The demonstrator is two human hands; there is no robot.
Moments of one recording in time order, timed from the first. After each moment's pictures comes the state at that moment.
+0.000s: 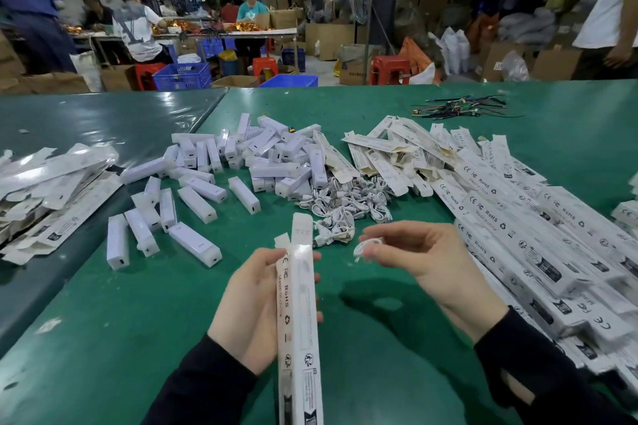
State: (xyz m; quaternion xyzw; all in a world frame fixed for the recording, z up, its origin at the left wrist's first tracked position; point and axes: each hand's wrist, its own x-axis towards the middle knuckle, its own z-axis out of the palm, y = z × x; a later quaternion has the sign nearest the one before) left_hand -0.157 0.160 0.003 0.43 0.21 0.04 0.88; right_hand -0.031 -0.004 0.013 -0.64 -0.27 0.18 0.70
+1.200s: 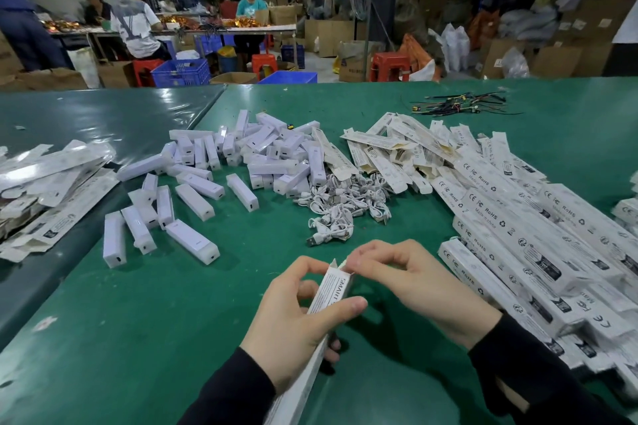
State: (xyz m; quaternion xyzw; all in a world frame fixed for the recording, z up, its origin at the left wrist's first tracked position) left_hand -0.156 0.133 -0.018 0.70 0.15 0.10 0.69; right_hand -0.038 -0.001 0.006 -0.71 -0.33 0.27 0.56
